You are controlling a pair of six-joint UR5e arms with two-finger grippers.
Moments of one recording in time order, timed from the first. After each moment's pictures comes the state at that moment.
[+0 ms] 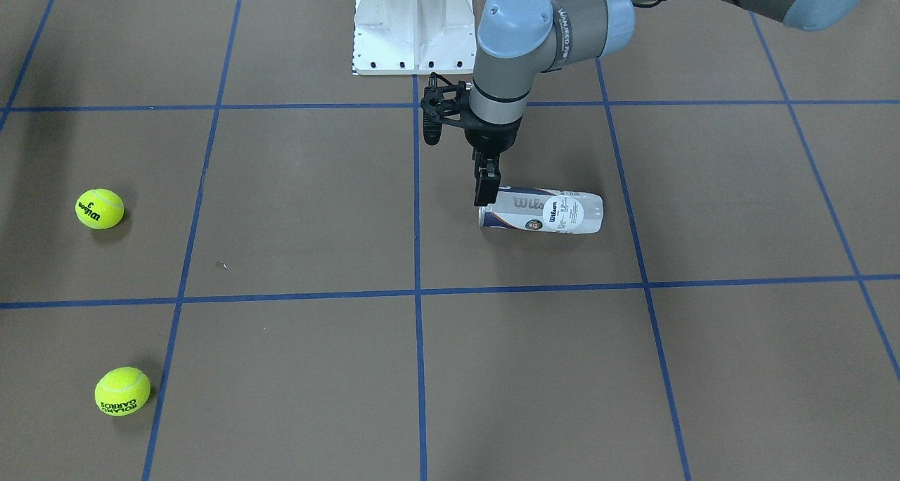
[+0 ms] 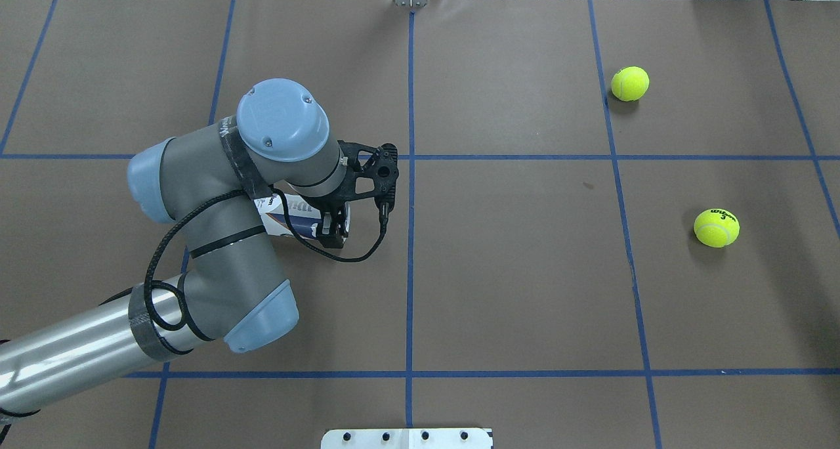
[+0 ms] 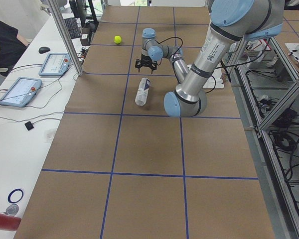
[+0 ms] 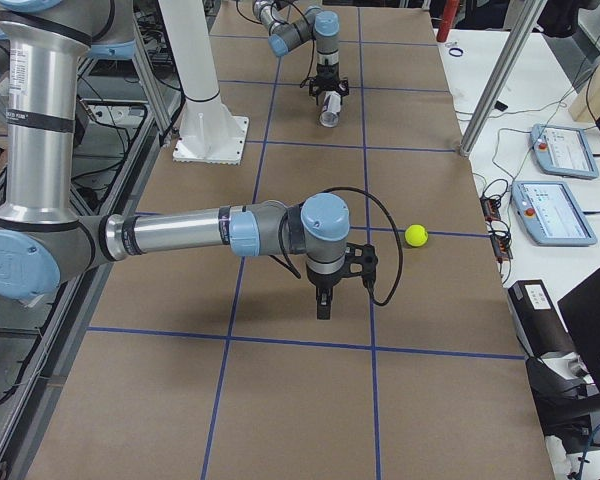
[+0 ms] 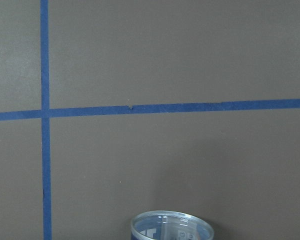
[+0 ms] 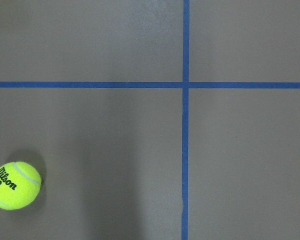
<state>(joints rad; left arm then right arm) -0.56 -2.27 -1.71 -1.54 -1.88 0.44 1.54 -1.71 1.85 -1.61 2.36 0.11</state>
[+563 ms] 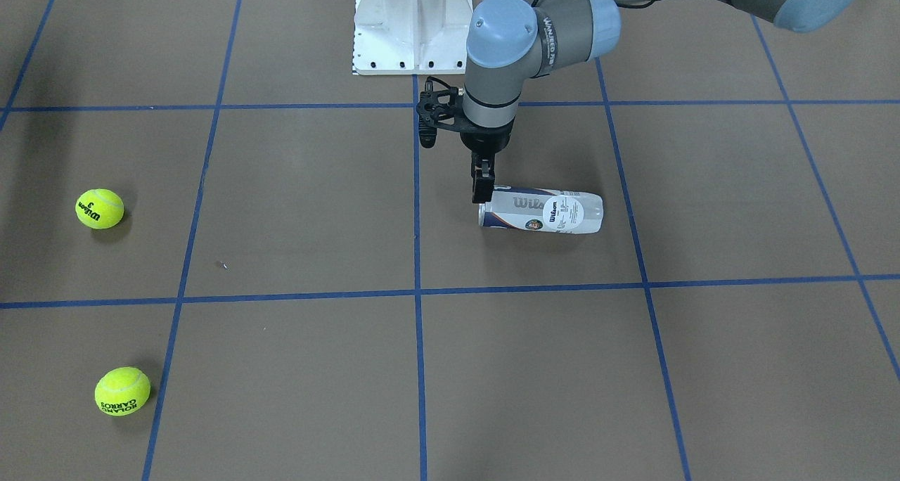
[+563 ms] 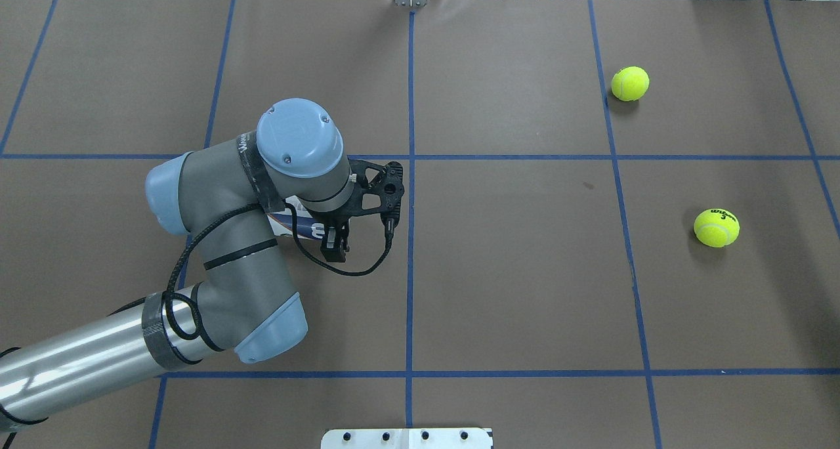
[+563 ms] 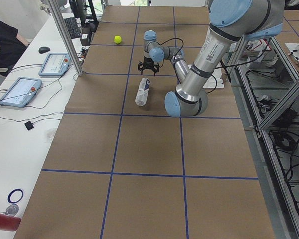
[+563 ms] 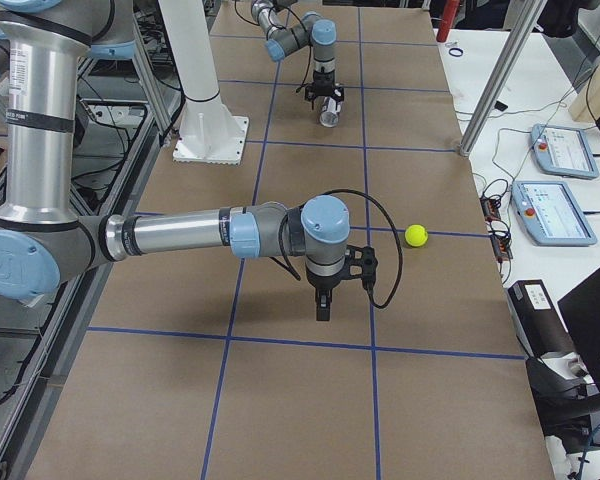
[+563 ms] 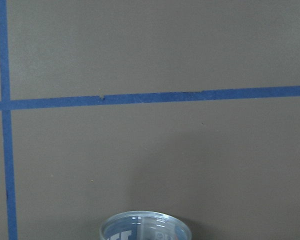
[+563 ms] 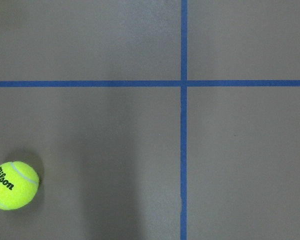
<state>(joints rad) -0.53 -2.28 -1.68 -1.52 -1.88 0.44 1.54 -1.71 1.85 -1.61 2.35 0.11</state>
